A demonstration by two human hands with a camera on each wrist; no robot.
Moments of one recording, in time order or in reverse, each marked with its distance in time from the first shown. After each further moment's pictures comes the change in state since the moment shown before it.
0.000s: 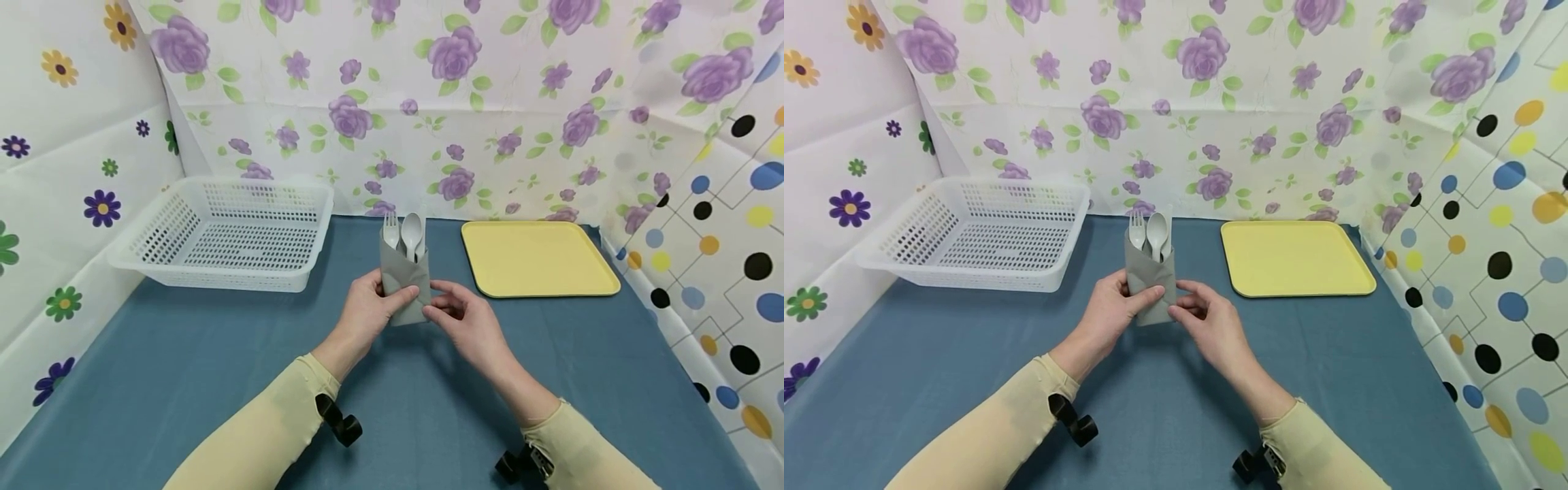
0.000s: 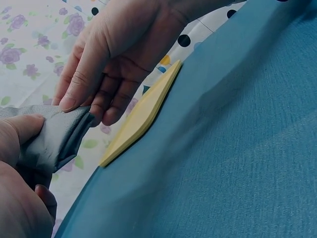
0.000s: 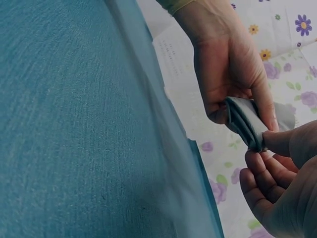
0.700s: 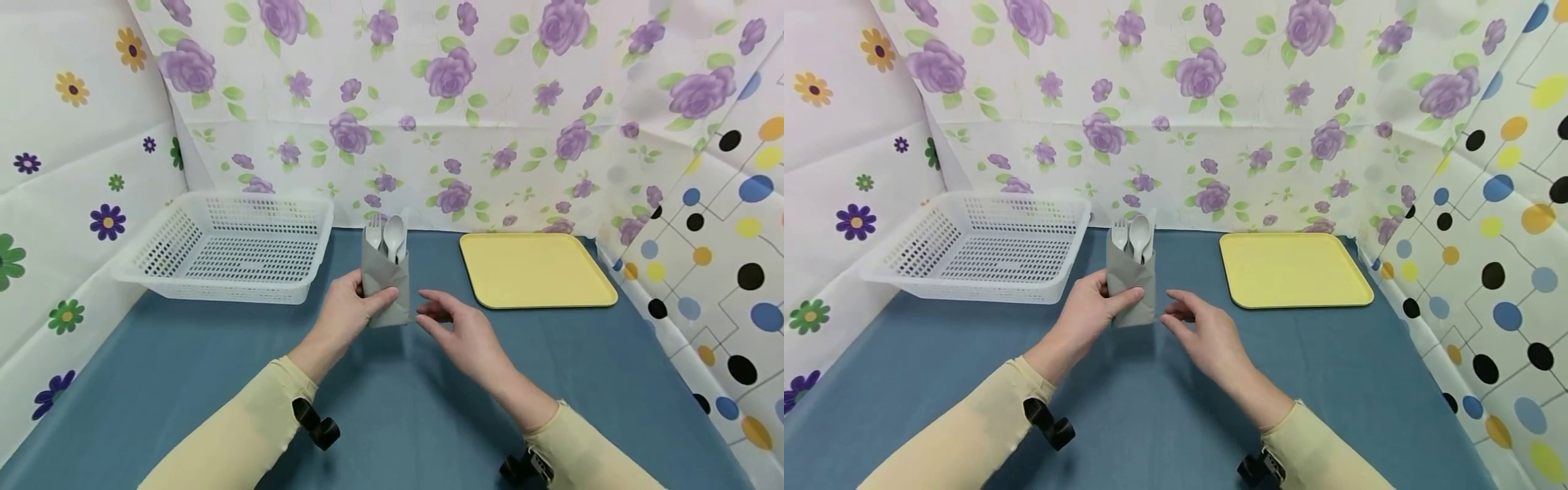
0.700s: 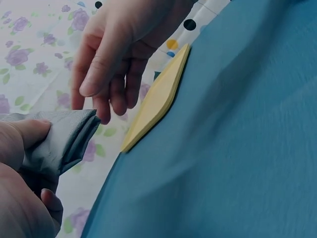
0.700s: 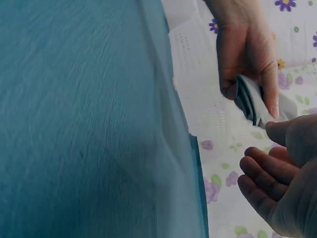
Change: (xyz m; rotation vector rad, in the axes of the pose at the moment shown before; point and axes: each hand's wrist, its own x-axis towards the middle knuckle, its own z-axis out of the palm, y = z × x) left_hand 0.001 0.021 -0.030 0.123 0.034 0.011; right_hand 0.001 -0.007 0.001 -0.237 -0.018 -0.146
